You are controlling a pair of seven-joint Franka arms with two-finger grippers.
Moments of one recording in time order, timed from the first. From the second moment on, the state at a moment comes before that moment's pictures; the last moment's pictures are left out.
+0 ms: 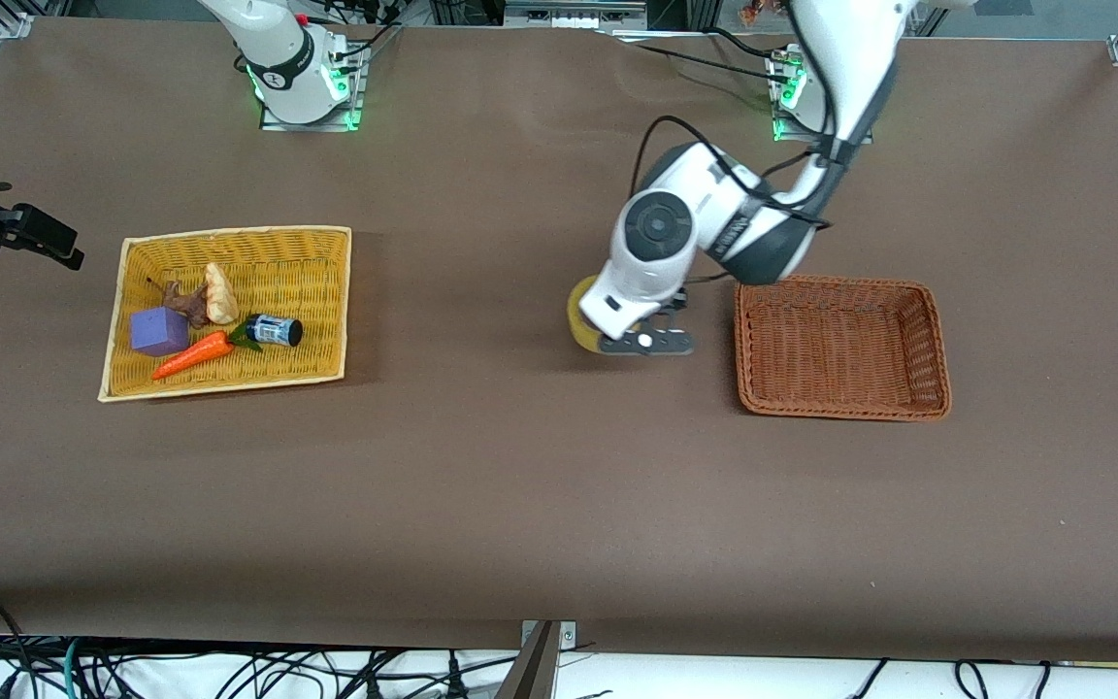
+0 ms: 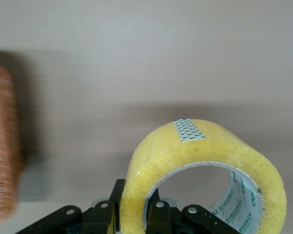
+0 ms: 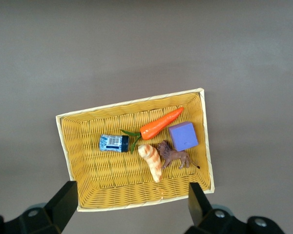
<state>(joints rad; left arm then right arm) -0.40 0.54 -0.24 -1.58 0.06 1.96 -0.66 -0.02 0.02 -0.04 -1.64 -0.04 1.68 0.03</state>
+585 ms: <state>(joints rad) -0.07 0.50 -0.23 -1.61 0.06 1.76 -0.24 -0.02 0.03 -0.04 -1.64 -0.04 1.68 0.03</state>
